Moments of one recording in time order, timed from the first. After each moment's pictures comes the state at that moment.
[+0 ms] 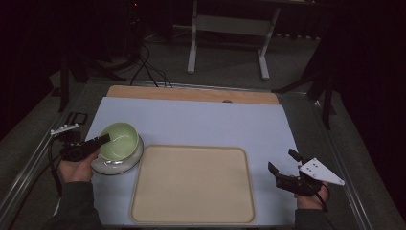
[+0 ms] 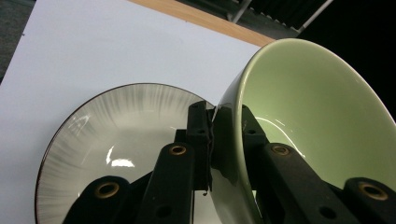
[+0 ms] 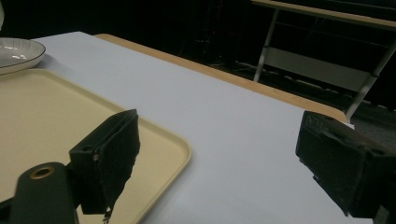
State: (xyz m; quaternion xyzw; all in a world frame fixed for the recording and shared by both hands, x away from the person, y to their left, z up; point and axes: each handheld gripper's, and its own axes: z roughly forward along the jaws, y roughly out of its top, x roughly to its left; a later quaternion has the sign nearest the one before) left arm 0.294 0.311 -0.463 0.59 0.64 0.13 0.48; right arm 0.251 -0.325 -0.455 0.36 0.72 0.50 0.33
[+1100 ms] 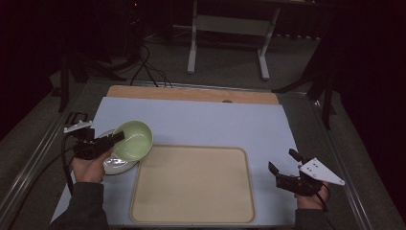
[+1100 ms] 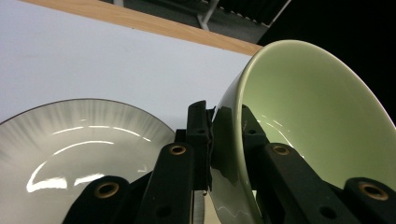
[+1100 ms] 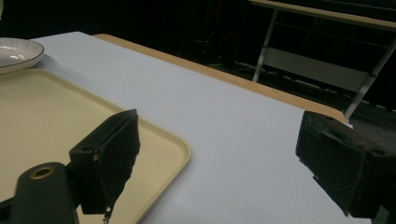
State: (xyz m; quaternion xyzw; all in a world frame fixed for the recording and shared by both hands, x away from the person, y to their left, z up) left arm 0.294 0.270 -0.443 0.62 0.59 0.12 0.50; right arm 0.251 -0.326 -0.455 0.36 0.72 0.50 0.33
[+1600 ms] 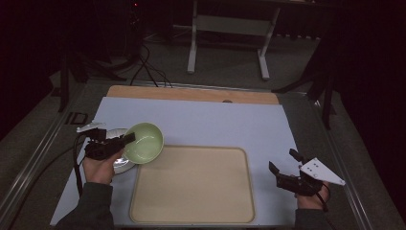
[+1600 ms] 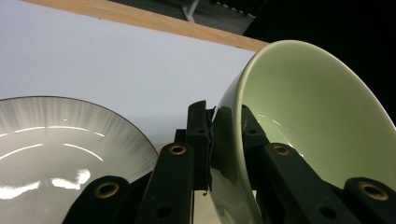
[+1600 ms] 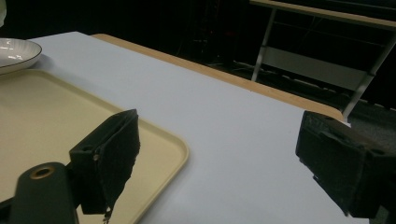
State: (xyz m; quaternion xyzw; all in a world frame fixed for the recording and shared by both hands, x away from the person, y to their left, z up) left arm 0.296 0.244 -0.443 0.63 0.58 0.10 0.51; right arm 0.251 -0.326 -0.455 0.36 0.72 0.50 0.33
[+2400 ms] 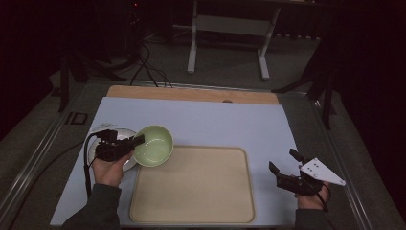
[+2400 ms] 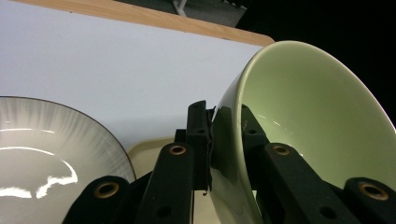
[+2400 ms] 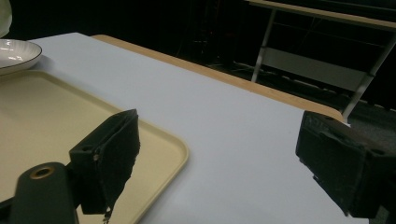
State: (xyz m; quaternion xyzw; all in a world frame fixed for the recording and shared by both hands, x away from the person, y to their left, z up) left arm 0.296 0.218 -0.442 0.65 0.56 0.10 0.50; right arm 0.251 -0.327 -0.455 0.36 0.71 0.50 0.33
